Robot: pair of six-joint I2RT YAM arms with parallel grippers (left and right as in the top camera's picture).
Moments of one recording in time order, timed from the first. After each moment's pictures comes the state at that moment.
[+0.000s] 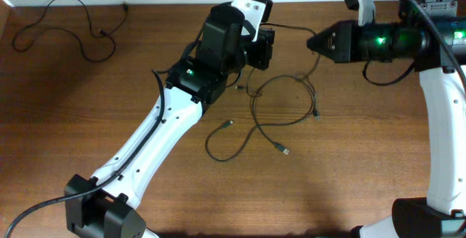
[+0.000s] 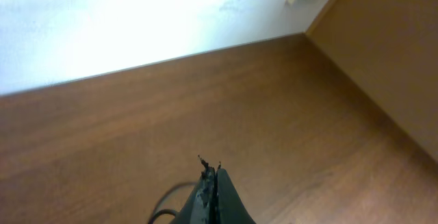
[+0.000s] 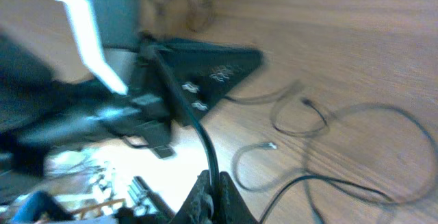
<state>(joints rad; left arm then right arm) -0.52 1.68 1.54 -0.28 0.20 -0.22 0.05 1.69 2.07 -1.35 -0.77 0.05</state>
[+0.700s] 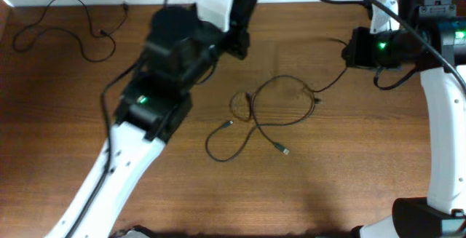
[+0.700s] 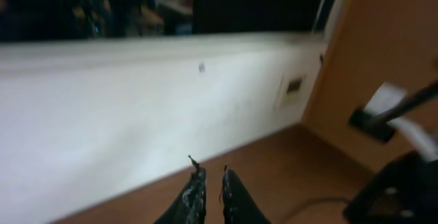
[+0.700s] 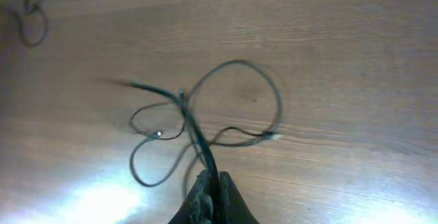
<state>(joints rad) -0.48 1.41 1.53 -0.17 0.16 -0.12 0.04 1.69 2.07 -1.43 -0.29 0.17</state>
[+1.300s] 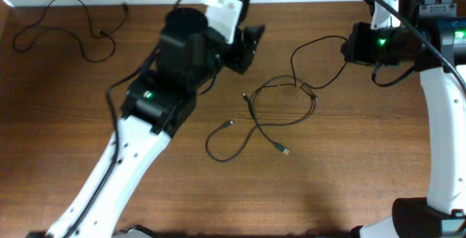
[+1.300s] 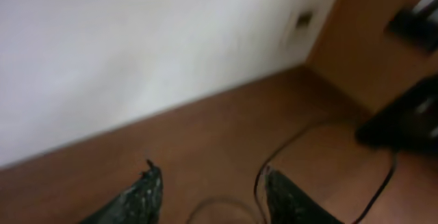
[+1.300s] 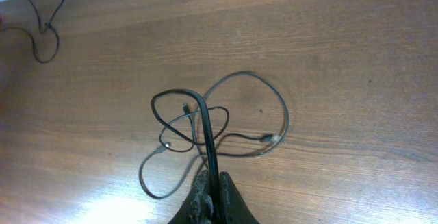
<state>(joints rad) -0.48 1.47 1.54 -0.40 0.20 -0.09 0.04 1.69 2.07 -1.39 -0.30 0.21</state>
